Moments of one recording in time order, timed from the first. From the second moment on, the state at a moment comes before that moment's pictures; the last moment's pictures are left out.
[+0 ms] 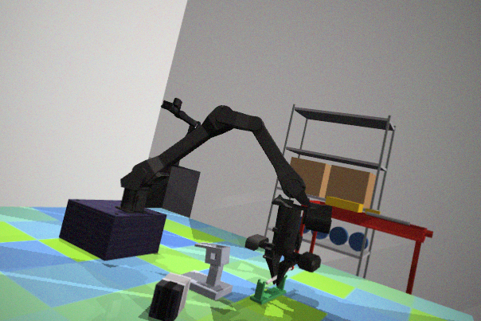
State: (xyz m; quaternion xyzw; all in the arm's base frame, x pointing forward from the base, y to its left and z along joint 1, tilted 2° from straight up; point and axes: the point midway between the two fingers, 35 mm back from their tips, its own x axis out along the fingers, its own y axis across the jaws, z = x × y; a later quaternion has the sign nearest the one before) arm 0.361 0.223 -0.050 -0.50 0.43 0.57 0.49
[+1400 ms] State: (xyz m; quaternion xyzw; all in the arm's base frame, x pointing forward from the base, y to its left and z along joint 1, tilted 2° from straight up) arm 0.369 0.177 -0.018 -0.50 0.44 0.57 0.48
